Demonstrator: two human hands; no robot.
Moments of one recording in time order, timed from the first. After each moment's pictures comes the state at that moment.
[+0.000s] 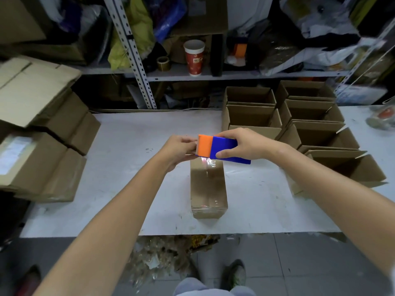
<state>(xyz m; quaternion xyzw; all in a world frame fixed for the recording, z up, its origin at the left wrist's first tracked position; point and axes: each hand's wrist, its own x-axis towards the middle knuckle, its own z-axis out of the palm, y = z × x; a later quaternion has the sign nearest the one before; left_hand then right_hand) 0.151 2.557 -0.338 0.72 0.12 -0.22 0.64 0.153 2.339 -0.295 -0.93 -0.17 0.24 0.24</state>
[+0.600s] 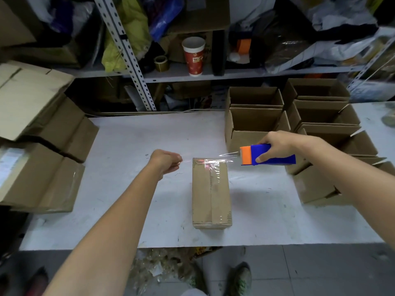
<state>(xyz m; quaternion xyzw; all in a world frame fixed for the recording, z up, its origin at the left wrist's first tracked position) 0.190 2.599 -0.394 0.73 0.32 -0.19 0.58 0.222 2.256 -0.332 -0.93 -0.06 0.35 0.06</state>
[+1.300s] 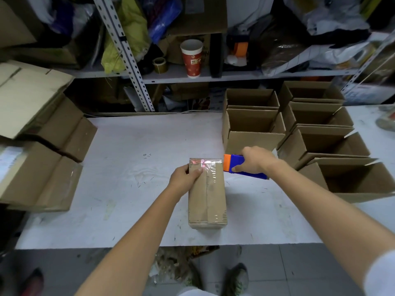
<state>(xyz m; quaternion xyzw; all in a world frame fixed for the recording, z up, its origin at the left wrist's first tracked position) 0.136 2.541 -0.413 0.78 0.20 -0.23 0.54 0.193 2.307 -0.378 -0.96 -0.03 0.28 0.03</state>
